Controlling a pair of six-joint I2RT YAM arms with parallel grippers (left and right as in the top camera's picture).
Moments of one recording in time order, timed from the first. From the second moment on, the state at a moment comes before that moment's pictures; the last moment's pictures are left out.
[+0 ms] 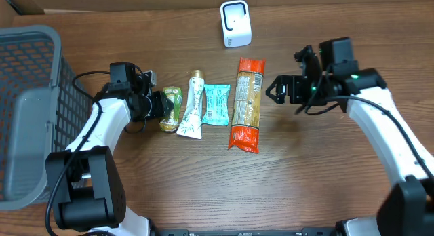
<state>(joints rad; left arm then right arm) 0.09 1.75 1.07 -0.56 0.33 -0.14 0.19 1.64 1.27 -0.77 -0.49 0.21</state>
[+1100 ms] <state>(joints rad) 0.09 1.75 1.19 -0.58 0.41 -0.15 0.52 1.97 1.31 -0.68 -0.43 0.43</state>
